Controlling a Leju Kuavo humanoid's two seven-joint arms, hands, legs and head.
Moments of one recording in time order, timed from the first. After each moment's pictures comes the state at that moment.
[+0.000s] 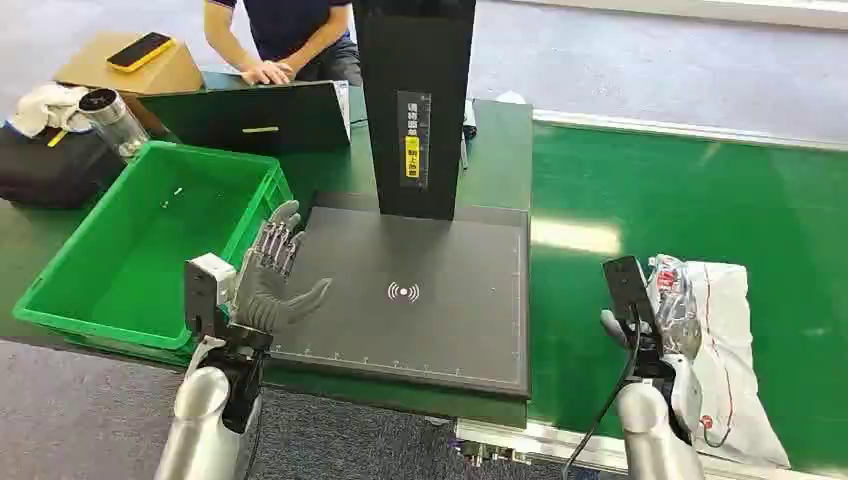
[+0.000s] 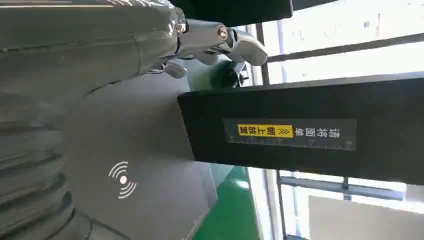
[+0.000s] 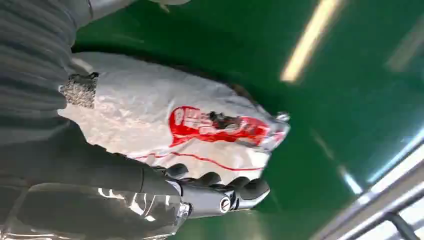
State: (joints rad) left arm -0.13 -0.19 -0.09 -1.15 -0.17 -0.28 -0.62; right arm -0.22 0.02 -0.24 -1.15 1.03 -0.22 0.09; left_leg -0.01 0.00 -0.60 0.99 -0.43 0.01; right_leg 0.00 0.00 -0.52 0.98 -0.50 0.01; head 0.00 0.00
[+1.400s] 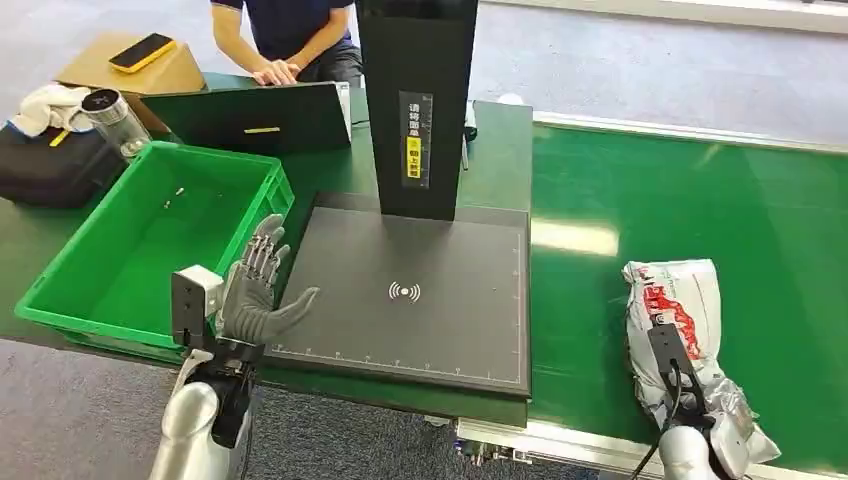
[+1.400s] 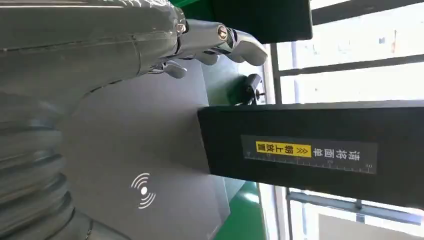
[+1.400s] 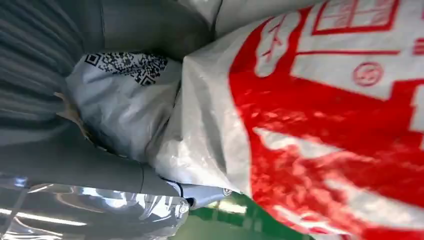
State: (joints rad) left arm -0.07 -0.19 -0.05 -1.20 -0.18 -0.26 -0.59; right arm -0.16 -0.02 -0.49 -0.95 1.10 -0.06 0.19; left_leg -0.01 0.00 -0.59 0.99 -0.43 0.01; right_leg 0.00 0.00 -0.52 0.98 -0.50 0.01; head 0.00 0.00
